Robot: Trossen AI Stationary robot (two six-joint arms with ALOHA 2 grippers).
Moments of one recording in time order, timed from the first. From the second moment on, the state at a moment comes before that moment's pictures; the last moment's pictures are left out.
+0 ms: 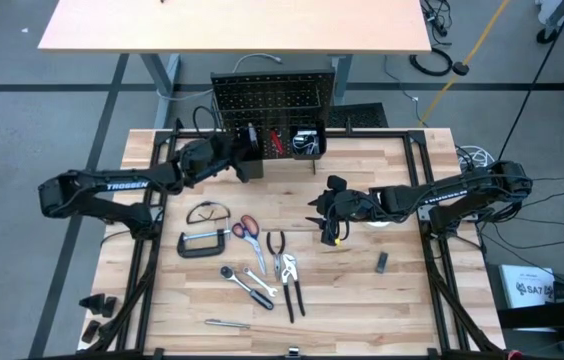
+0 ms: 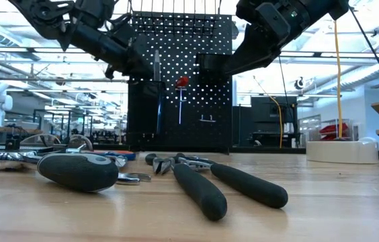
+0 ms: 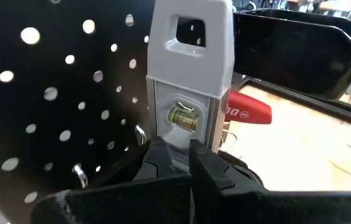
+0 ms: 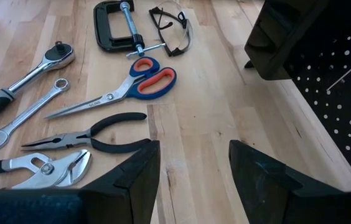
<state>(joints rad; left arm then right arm) 0.43 1.20 0.60 0.37 -0.22 -0.11 0.08 1.38 0.86 -0.08 0.26 0.07</state>
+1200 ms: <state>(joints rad) 0.35 1.08 0.61 0.25 -0.35 -0.02 0.08 1.38 0.86 -0.11 0.26 0.07</state>
